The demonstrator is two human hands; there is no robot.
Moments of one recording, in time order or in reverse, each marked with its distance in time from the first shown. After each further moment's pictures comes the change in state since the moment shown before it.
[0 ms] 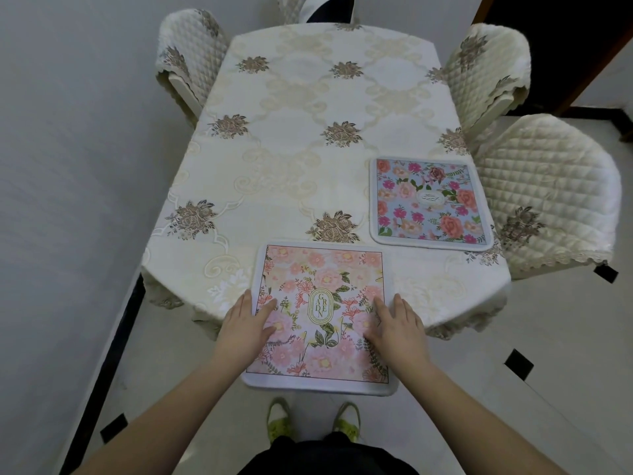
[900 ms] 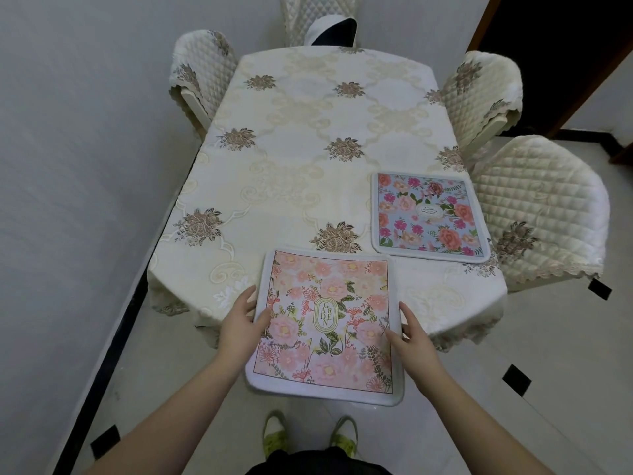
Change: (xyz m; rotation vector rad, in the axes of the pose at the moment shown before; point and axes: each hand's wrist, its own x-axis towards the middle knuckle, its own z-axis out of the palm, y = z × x) left_hand -0.018 0.015 -0.038 -1.011 0.219 -0.285; right_hand -0.021 0.015 -0.015 1.116 -0.047 0.238
